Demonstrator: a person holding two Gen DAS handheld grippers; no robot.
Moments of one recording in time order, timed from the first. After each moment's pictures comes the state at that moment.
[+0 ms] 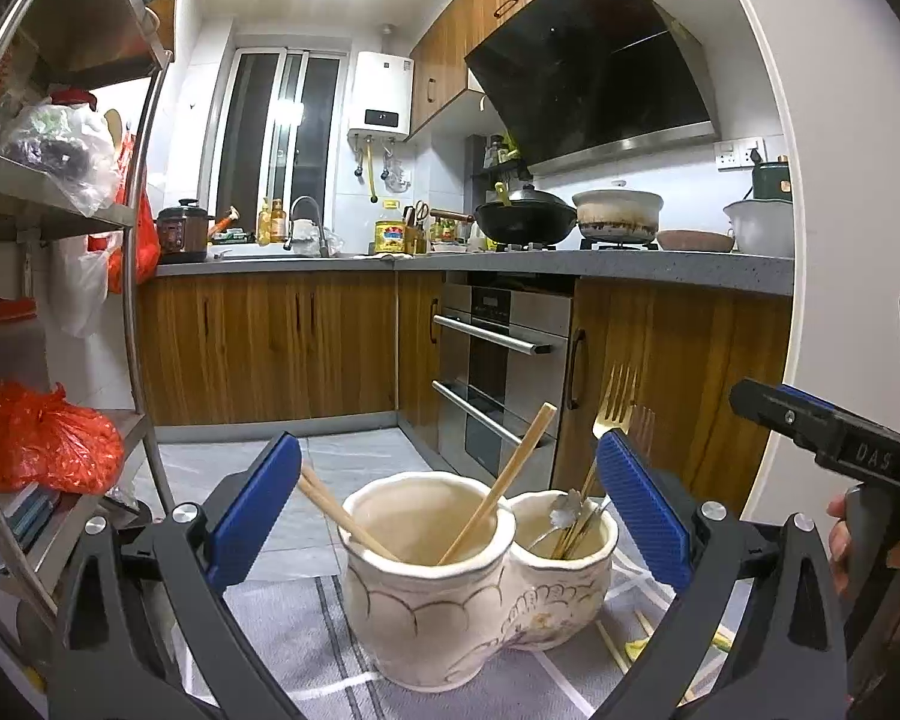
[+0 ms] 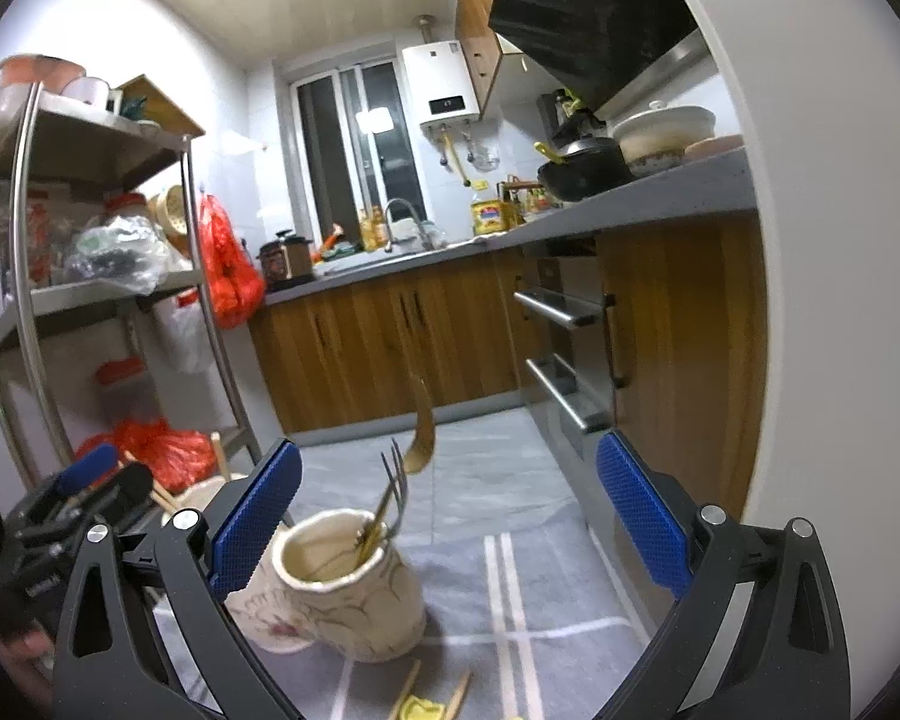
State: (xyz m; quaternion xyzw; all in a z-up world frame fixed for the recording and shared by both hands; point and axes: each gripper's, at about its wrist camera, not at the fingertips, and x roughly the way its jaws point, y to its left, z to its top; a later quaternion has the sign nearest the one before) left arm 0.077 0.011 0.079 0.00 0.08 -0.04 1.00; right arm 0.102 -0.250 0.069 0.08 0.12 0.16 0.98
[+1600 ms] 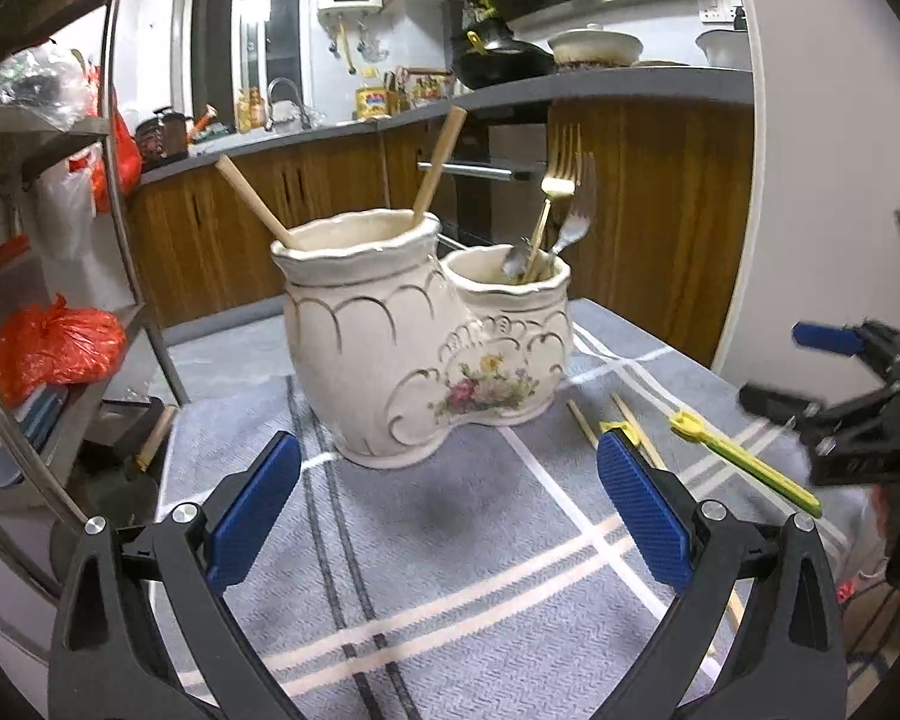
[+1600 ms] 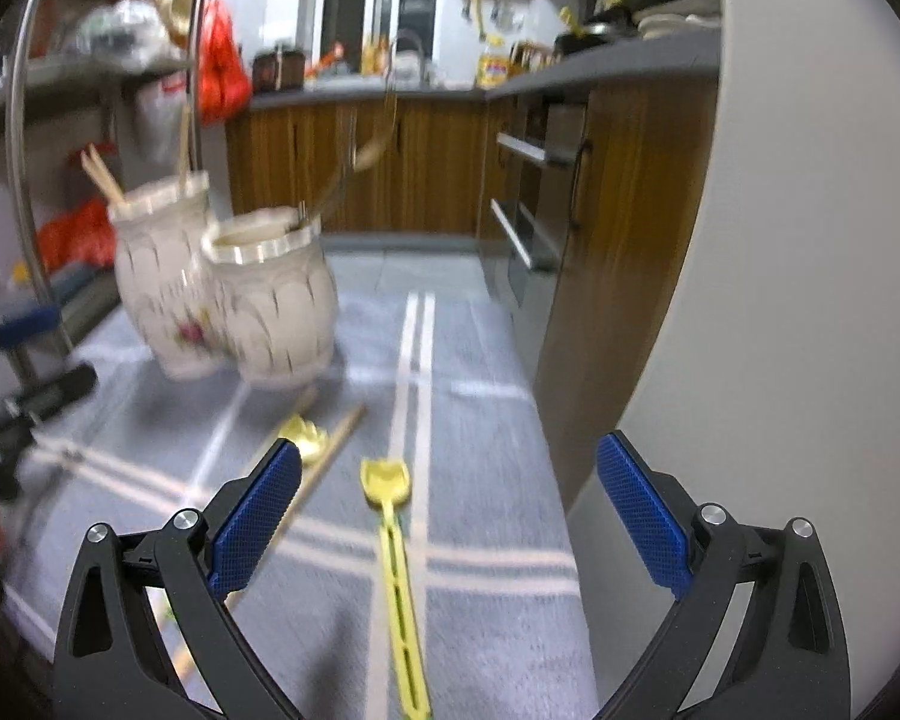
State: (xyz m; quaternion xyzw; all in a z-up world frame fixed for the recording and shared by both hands) left arm 0.042 -0.019 0.004 0.04 0.26 -0.05 0.96; right arm 0.069 -0.261 -0.015 -0.08 0.32 0.13 0.94
